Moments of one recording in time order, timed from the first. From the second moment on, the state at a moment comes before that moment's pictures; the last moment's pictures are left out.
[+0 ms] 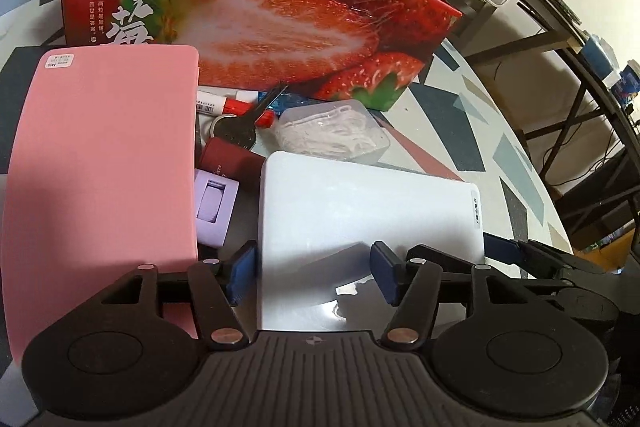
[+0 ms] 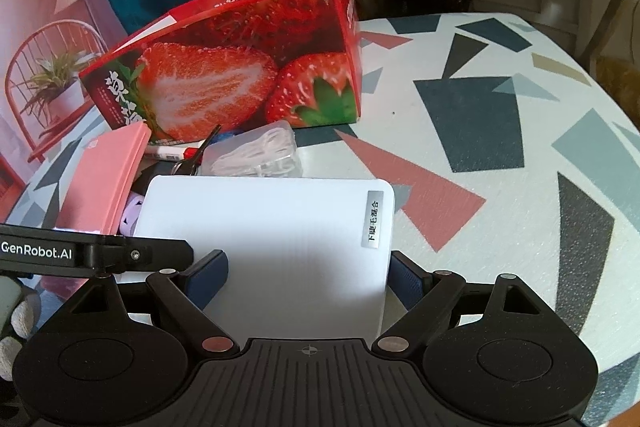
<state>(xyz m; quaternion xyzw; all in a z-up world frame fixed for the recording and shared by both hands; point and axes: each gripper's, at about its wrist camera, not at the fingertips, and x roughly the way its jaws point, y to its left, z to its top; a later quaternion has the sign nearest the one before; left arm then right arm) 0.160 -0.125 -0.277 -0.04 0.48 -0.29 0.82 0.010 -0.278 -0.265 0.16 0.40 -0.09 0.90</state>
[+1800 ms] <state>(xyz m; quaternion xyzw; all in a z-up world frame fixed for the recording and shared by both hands) 0.158 -0.069 -0.135 -0.04 0.31 -0.25 0.92 0.066 -0.229 -0.114 0.03 0.25 0.00 0.97</state>
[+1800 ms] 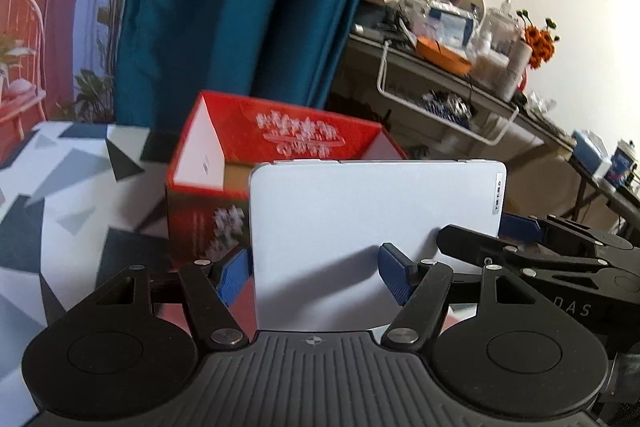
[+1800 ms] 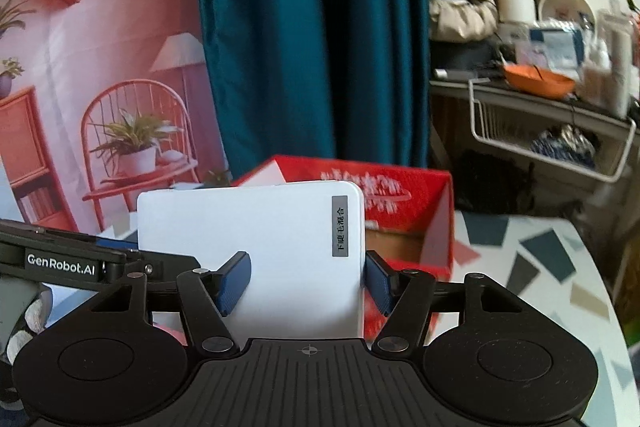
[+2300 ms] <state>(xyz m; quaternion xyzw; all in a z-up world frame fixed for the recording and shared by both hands) 0.251 -0.087 -0.108 -0.04 0.30 -0.22 0.93 0.172 -0.266 -0.100 0.07 0.27 0.00 0.96</state>
